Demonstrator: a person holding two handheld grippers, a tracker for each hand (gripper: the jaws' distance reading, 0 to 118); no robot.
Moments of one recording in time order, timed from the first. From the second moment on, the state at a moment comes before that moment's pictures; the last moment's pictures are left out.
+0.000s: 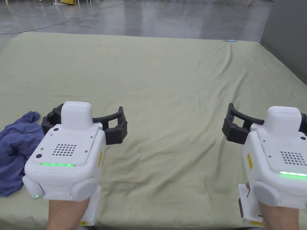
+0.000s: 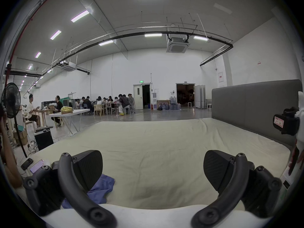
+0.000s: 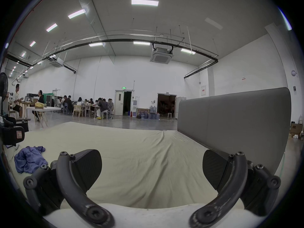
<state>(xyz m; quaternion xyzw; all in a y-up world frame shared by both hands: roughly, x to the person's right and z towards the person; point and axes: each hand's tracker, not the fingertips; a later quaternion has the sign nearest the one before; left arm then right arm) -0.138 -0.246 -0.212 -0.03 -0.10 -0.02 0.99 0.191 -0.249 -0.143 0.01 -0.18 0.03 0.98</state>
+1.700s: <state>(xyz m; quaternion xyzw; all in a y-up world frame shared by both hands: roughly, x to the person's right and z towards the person) -0.193 -0.225 -0.197 -0.05 -0.01 0.00 1.00 0.134 -0.235 -0.173 -0.02 -0.12 0.01 0.99</state>
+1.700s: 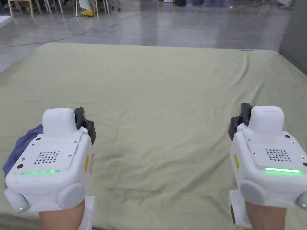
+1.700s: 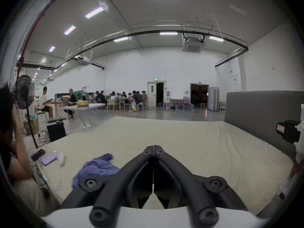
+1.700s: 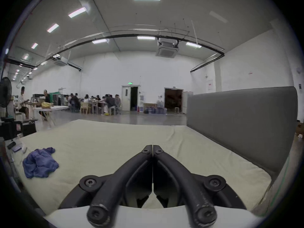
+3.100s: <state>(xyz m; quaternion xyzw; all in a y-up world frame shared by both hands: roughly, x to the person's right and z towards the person) -0.317 -0.384 -0.435 -0.48 0.04 0.06 0.87 0.026 -0.288 -0.248 -0.12 0.05 0.02 0.99</state>
